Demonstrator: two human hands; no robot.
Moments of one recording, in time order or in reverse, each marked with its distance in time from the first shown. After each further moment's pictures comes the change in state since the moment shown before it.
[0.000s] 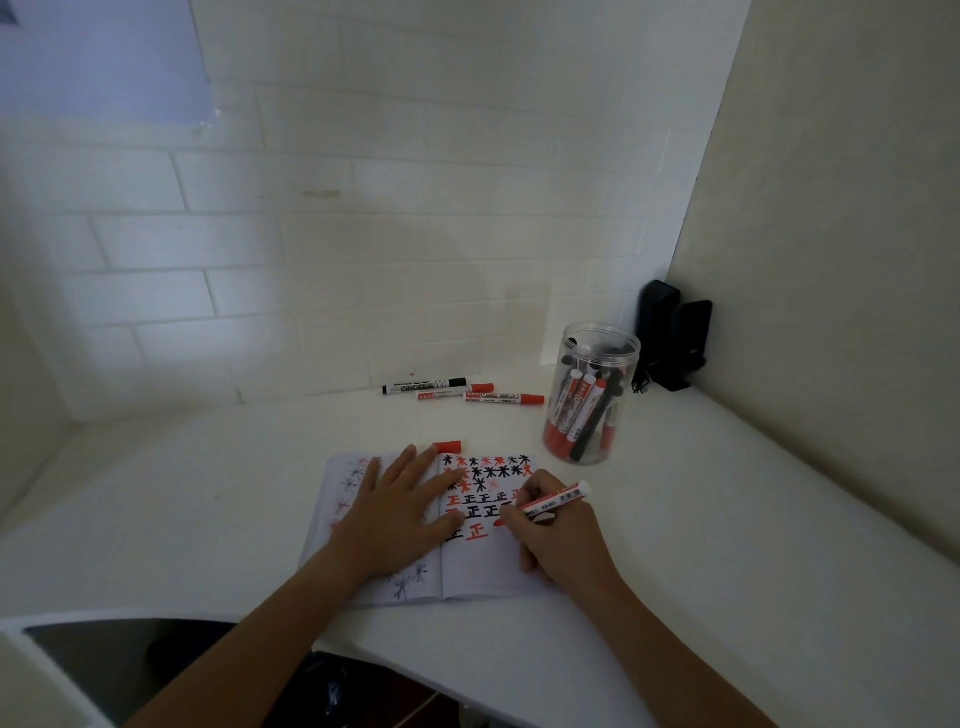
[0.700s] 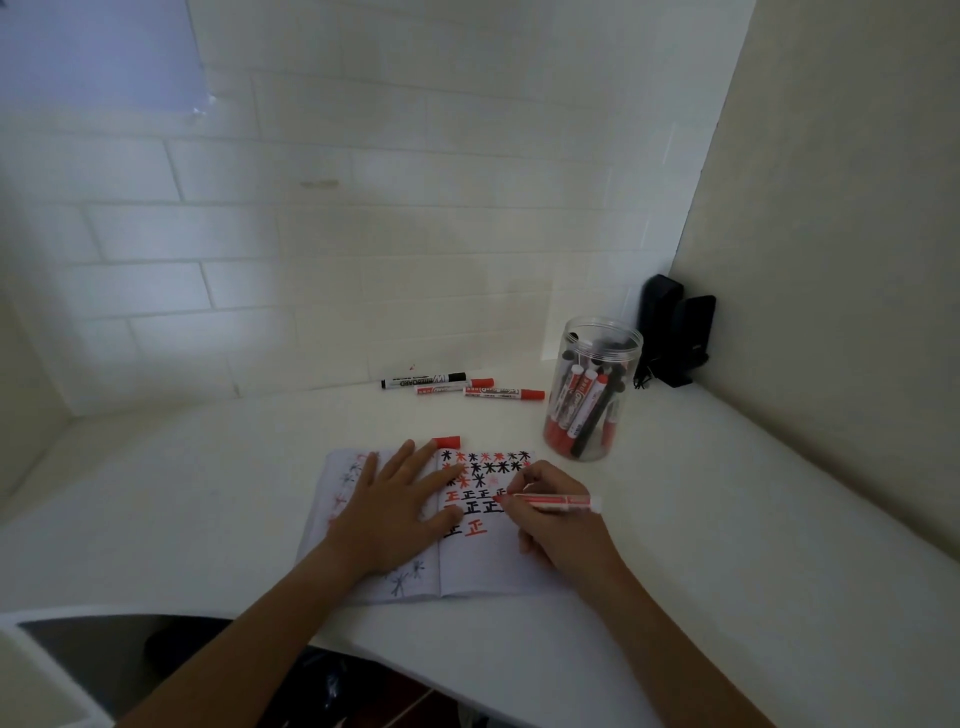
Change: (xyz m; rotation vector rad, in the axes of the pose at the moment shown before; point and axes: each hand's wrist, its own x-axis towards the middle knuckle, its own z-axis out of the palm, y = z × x) left_hand 0.000 -0.002 0.002 0.005 0.022 0.008; right_hand 0.008 0.003 -0.005 0.171 -0.052 -0.003
